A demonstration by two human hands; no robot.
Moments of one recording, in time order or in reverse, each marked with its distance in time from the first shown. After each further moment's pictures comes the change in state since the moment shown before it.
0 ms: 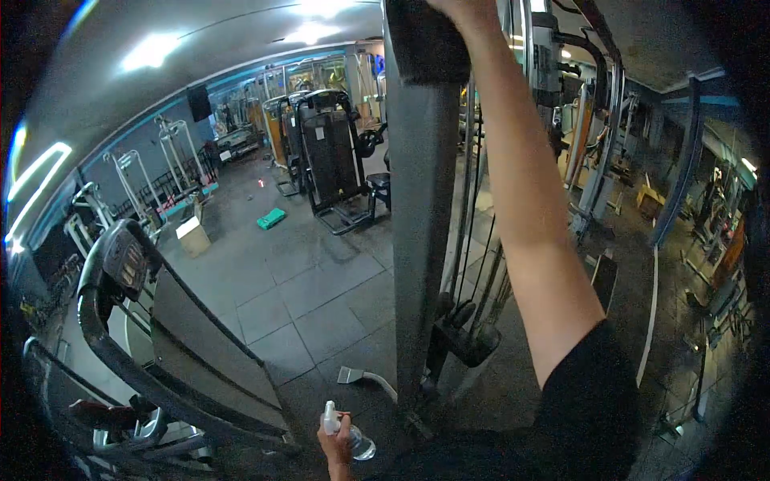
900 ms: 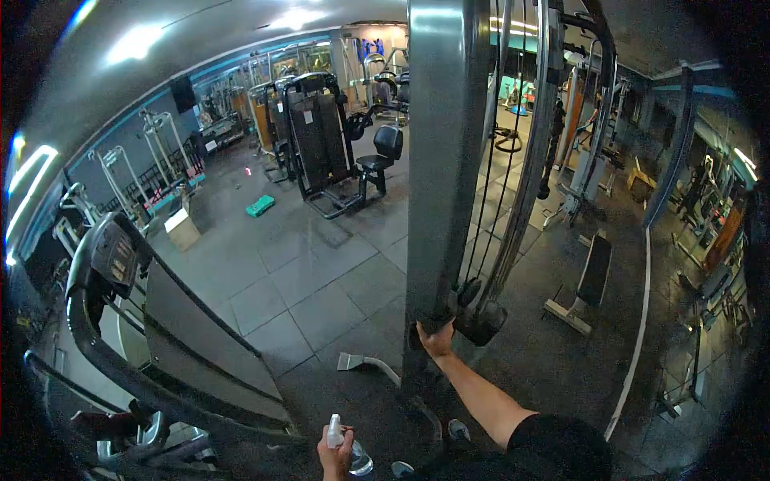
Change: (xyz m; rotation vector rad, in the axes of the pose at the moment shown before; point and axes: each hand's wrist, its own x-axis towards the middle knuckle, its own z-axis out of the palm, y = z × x) left_hand -0.017 -0.049 -0.067 0.099 -0.205 -0.004; right_hand -0.695 0.193 0.063 0.149 -0.256 0.157
